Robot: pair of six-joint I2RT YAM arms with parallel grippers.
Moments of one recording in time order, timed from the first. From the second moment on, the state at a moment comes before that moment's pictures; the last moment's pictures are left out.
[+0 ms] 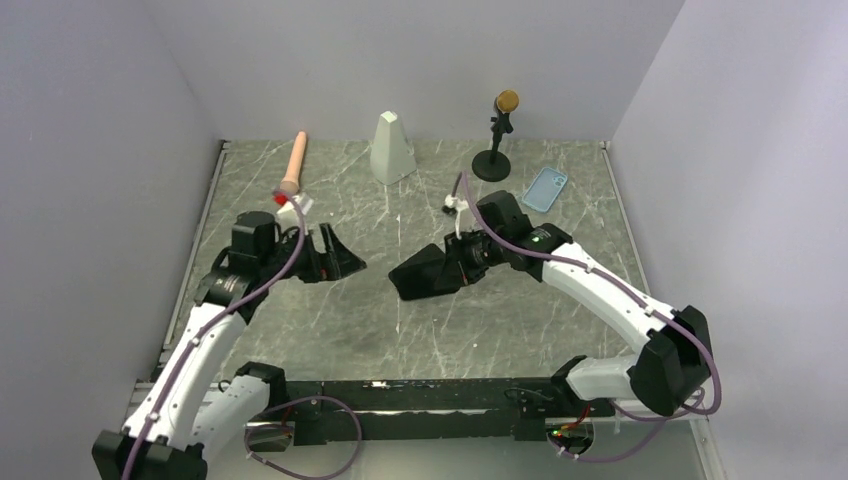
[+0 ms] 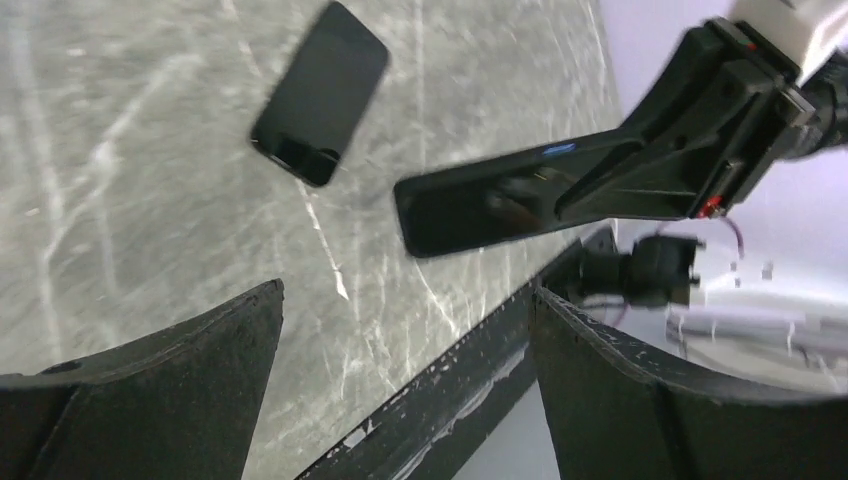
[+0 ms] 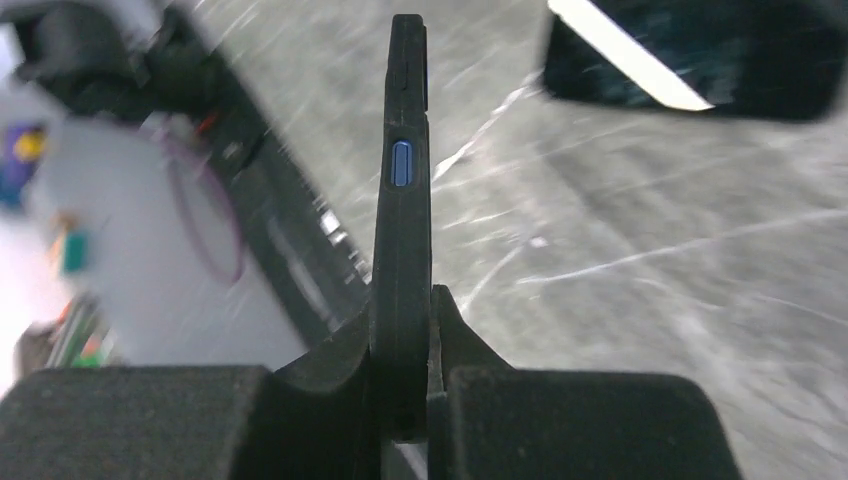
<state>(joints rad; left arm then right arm) -0.21 0.82 0.79 -0.51 0.56 -0.51 0.62 1.28 1.03 -0.56 -0.49 0.23</state>
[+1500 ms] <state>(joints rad) -0.66 0.82 0.72 -0.26 0.61 -0.35 0.63 0.95 0.60 0.10 -0.67 0.65</state>
